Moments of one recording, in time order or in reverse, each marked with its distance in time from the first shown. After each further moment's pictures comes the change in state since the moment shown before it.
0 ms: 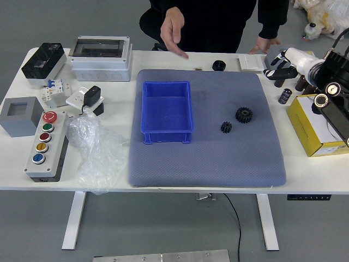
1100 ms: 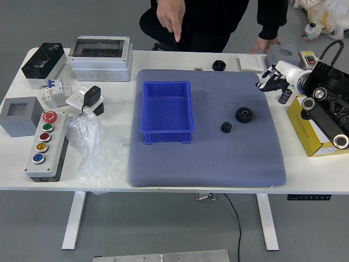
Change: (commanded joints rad) left arm 0.000 -0.006 0.008 0.000 -0.001 0.000 0.001; right arm 0.020 0.064 -0.046 -0.132 0.056 -0.021 0.036
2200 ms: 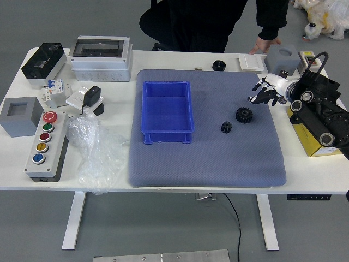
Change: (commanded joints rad) left arm 0.000 -0.017 0.006 0.000 -0.006 0.000 0.000; right arm 0.028 0.073 -0.038 -0.137 0.045 0.028 0.019
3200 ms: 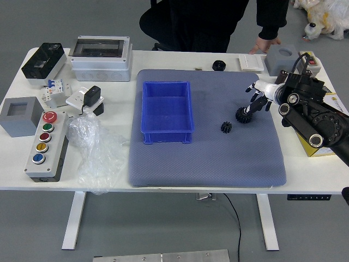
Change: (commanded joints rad) left arm -0.005 -0.005 0.006 0.000 -0.003 0.000 0.000; right arm 0.044 0.028 -0.114 -0.021 -0.012 0.045 -0.013
